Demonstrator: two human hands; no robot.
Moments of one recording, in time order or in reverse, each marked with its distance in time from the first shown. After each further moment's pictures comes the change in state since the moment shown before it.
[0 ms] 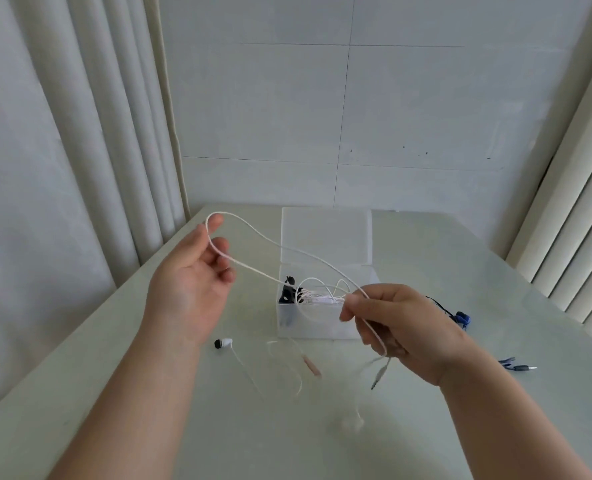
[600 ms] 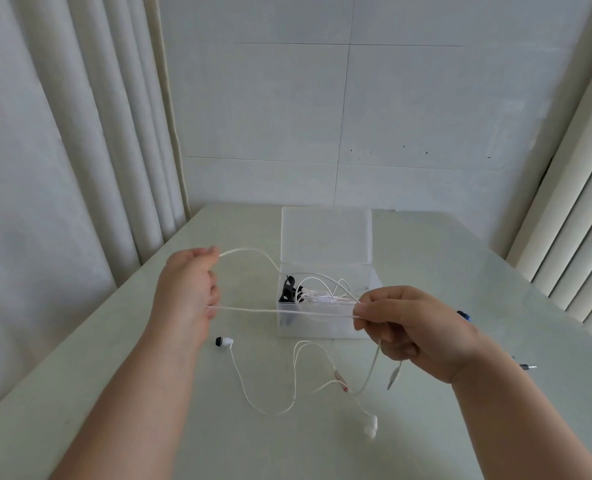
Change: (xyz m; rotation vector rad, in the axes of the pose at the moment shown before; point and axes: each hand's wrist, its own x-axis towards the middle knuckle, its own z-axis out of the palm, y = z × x) left_hand 0.011 -0.011 -0.016 0.501 0.357 -0.081; right_hand -0.004 -0.004 -0.011 0.004 -0.093 0.071
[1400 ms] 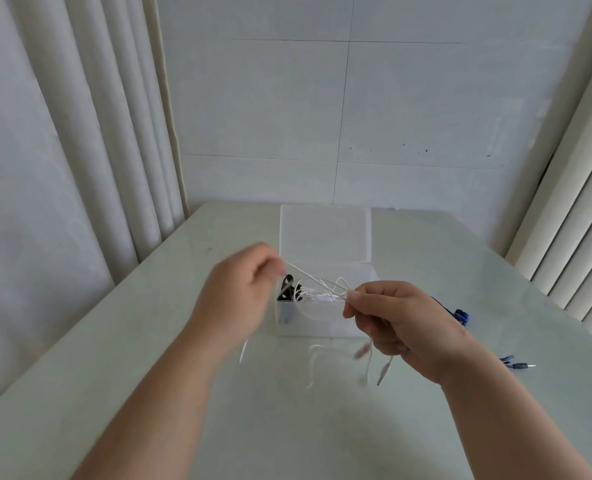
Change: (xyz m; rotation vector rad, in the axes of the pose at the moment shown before) left_hand -0.041 -0.001 0.024 0.672 -0.300 0.727; right_hand 0.002 -0.002 0.013 0.043 0.115 -0.046
